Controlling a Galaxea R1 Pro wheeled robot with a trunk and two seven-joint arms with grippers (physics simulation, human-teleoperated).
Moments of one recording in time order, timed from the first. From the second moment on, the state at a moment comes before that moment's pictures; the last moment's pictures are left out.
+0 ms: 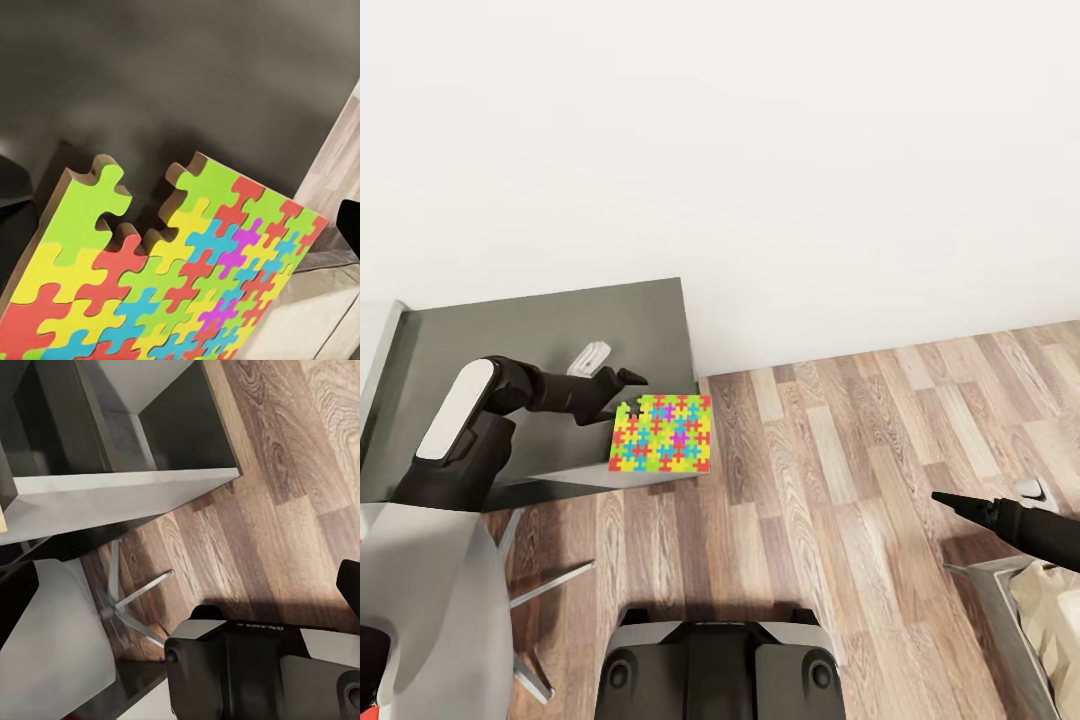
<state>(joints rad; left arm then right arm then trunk) -0.97 0.23 -0.18 -1.35 1.89 0.91 1.03 -0.17 -0.66 -0.30 -1.61 -1.11 1.03 0.41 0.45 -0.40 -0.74</state>
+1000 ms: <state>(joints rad) -0.97 0.23 -0.18 -1.35 1.89 0.91 1.02 -0.17 -0.66 -0.30 -1.61 -1.11 1.03 0.41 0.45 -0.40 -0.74</state>
